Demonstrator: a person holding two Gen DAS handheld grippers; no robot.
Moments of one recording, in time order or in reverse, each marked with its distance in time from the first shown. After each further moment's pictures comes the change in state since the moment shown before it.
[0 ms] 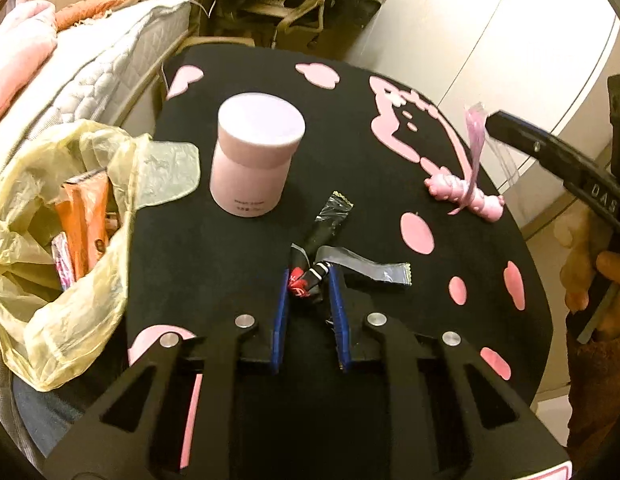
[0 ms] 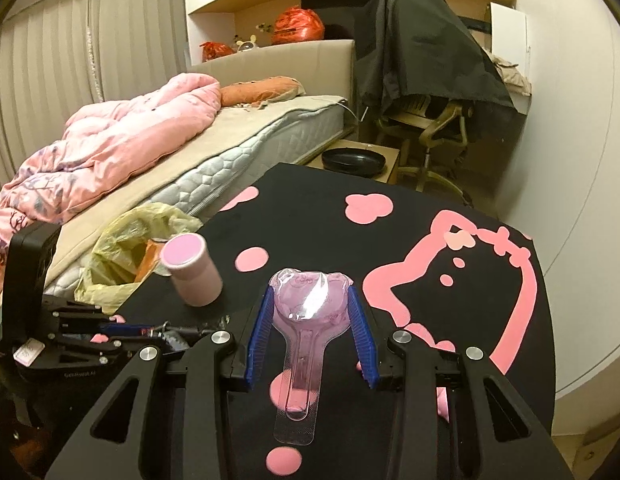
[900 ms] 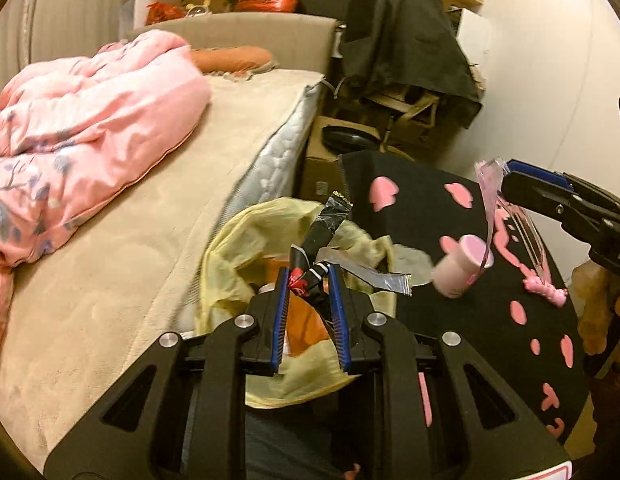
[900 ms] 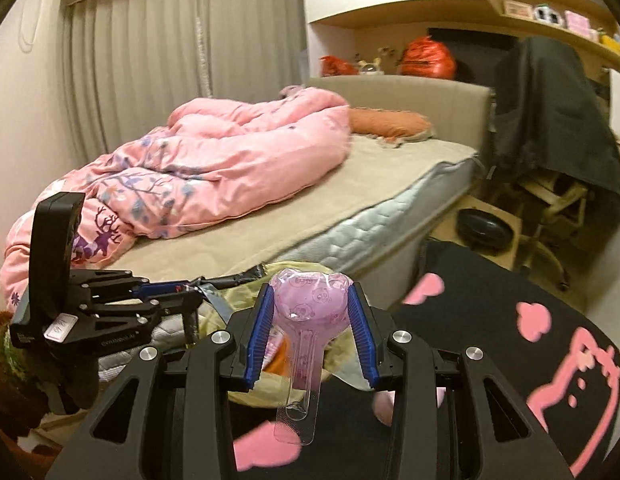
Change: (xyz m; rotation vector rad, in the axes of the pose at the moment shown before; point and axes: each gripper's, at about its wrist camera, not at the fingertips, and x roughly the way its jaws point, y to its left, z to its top) left arm -0.140 0.144 -0.005 -0.174 -0.270 0.312; right arm 0.038 0.188 0.090 -0.224 -0.052 0.332
